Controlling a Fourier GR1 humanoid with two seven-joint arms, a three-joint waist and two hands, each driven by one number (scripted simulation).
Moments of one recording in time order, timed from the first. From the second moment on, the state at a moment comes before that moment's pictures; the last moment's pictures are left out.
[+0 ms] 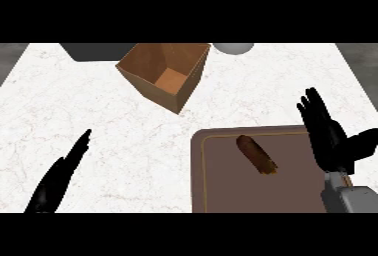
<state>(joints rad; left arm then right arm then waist) 0.08 0.55 -0.34 -1.58 0.11 0.24 0.20 -0.12 -0.29 0.07 -1.50 -0.28 -0.18 0.05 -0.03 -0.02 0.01</state>
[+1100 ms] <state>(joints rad) -0.08 0.59 -0.15 -1.40 0.05 0.33 0.10 -0.52 -0.80 0.48 -1.37 0.26 0.47 -0.63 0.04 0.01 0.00</state>
